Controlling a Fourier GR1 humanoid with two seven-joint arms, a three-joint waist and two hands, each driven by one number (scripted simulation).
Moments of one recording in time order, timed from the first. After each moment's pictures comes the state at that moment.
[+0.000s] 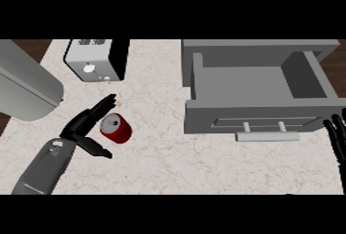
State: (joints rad) left arm -0.56 0.29 0.09 -0.38 -0.26 -0.47 -0.72; right arm 0.23 -0.03 -0.21 -2.10 -0.05 0.18 0.06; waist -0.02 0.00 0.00
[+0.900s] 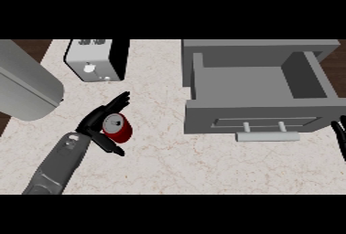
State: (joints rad) left arm -0.64 0.23 0.08 -0.31 -0.27 -0.46 -0.73; right arm 0.23 -0.04 -0.24 -2.13 -0.08 0.20 0.11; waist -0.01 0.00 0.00
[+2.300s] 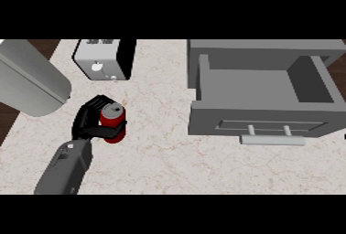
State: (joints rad) left arm -0.50 0.12 0.31 -0.59 -0.01 -0.16 -0.57; right arm 0.32 -0.01 -0.27 -2.20 -0.12 0.22 0.10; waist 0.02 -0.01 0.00
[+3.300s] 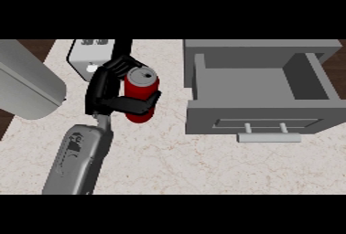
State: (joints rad) left arm -0.50 0.00 -0.01 -1.38 0.00 0.14 0.07; right arm 0.32 -0.03 -0.29 -2.21 -0.15 0.22 0.09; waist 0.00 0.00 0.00
